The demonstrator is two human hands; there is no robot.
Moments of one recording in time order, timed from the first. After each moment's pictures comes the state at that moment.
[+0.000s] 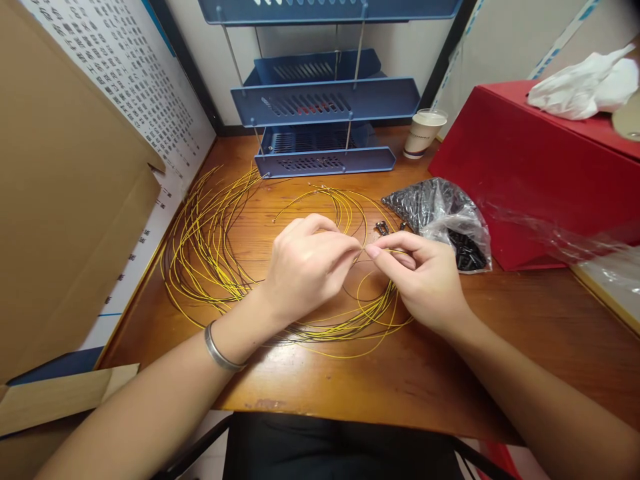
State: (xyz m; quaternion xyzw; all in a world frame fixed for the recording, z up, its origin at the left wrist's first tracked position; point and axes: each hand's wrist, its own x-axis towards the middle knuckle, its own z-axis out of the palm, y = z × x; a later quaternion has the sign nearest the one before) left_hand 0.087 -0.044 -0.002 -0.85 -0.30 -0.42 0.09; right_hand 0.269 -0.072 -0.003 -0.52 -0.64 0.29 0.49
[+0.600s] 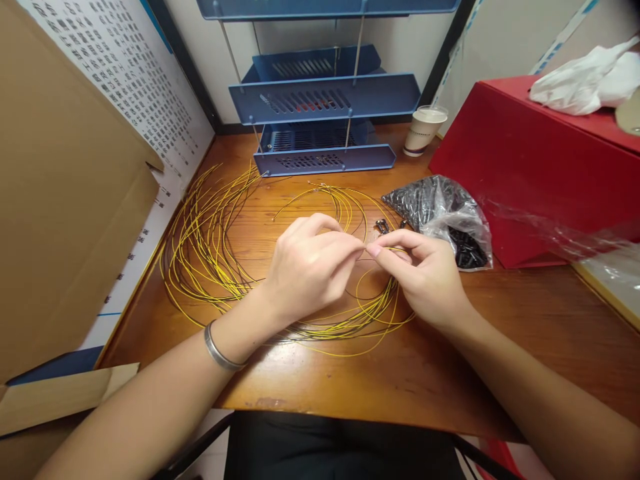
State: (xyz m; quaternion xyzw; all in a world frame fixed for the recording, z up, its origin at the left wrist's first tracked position) left_hand 0.087 -0.045 -0.003 -0.87 -0.29 -0.40 0.09; right_hand 0.269 -0.068 -0.006 -0.52 -0.60 0.37 0.49
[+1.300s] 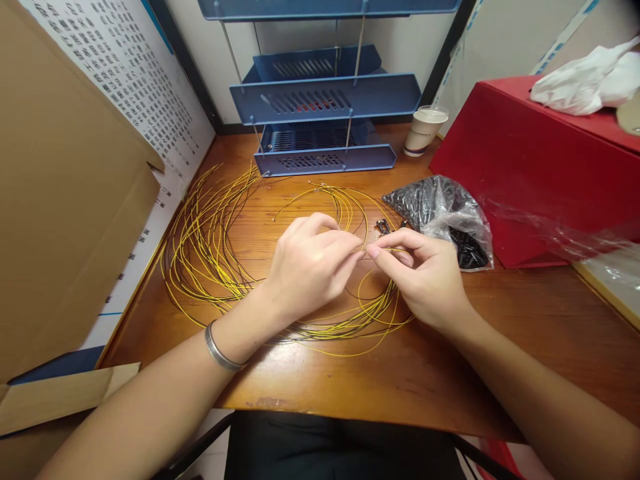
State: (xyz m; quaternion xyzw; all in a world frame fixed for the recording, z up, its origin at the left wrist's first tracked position) left_hand 0.087 -0.044 -0.005 -0.87 -0.31 -0.36 0.12; right_hand 0.269 -0.070 -0.006 -0.52 -0.64 0.28 0.49
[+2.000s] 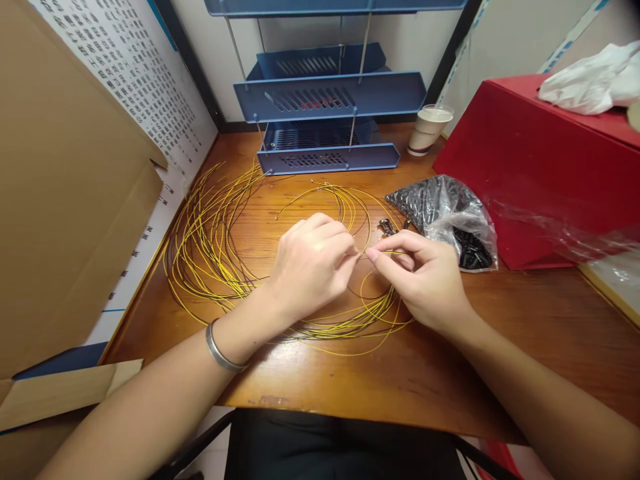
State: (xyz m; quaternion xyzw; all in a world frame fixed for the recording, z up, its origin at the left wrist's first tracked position) left_hand 0.086 -0.045 -0.001 -0.87 -0.35 -0.34 0.04; right_hand 0.269 -0.072 -0.011 -0.52 -0.67 0.25 0.46
